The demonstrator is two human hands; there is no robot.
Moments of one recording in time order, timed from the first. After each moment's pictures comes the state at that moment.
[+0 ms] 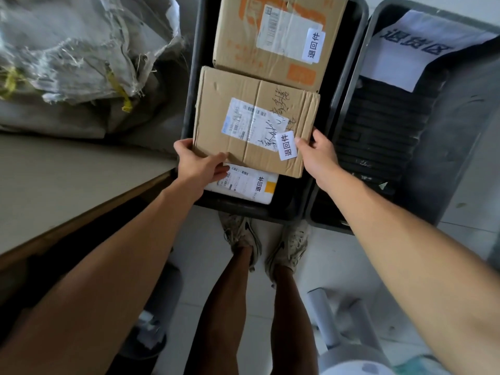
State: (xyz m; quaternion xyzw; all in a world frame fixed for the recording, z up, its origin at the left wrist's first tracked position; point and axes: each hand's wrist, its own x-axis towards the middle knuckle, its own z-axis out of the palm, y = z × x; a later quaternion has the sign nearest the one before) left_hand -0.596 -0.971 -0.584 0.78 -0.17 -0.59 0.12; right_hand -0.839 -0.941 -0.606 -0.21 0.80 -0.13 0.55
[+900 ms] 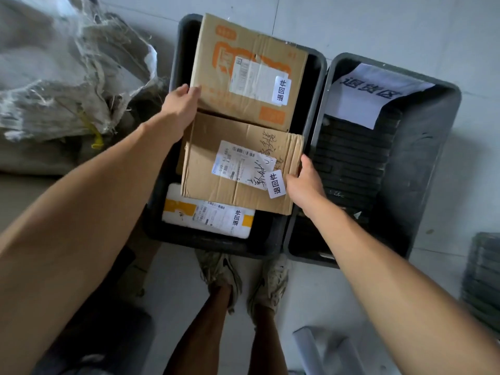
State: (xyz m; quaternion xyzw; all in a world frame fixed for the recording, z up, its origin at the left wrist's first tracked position) left_hand -0.650 -1.132 -0.616 0.76 -0.39 -0.52 0.11; right_hand -0.867 -0.952 -0.604 -0.26 0.84 -0.07 0.47
